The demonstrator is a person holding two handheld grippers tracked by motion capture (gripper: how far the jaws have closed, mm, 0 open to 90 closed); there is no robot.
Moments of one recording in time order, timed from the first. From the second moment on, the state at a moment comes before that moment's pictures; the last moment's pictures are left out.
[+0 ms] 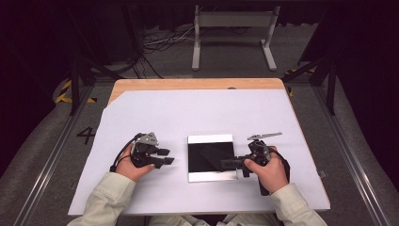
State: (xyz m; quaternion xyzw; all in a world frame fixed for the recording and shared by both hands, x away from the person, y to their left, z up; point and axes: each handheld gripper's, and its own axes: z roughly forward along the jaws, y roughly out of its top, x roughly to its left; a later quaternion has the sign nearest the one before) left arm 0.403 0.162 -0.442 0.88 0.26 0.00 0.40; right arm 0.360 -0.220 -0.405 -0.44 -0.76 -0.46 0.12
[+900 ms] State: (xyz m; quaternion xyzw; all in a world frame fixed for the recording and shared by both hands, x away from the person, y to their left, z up) left arm 0.403 0.163 -0.442 0.88 0.26 0.01 0.40; right arm 0.342 -0.213 -0.380 -0.32 -0.83 -0.44 0.13
